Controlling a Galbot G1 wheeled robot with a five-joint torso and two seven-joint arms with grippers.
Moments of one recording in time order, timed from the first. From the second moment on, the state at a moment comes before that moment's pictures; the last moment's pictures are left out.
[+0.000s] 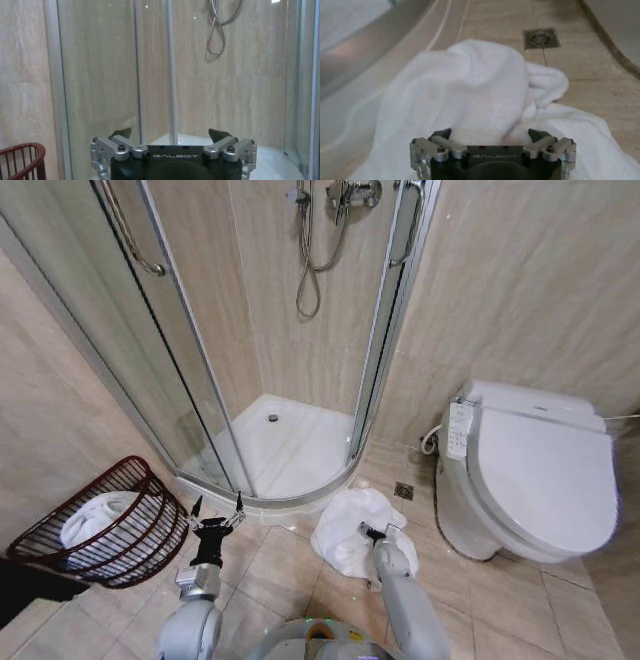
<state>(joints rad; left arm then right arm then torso) 1.70 -1.51 -0.65 -2.08 -0.07 -0.19 -0.07 -1.02 1.55 0.53 1.03 0.33 -0.25 0.15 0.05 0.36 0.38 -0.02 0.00</state>
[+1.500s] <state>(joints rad) 1.70 -1.52 -0.67 -2.11 -0.11 -0.20 -0.09 -1.00 1.44 0.55 0.95 0.07 0.06 -0.07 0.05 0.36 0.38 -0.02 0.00</state>
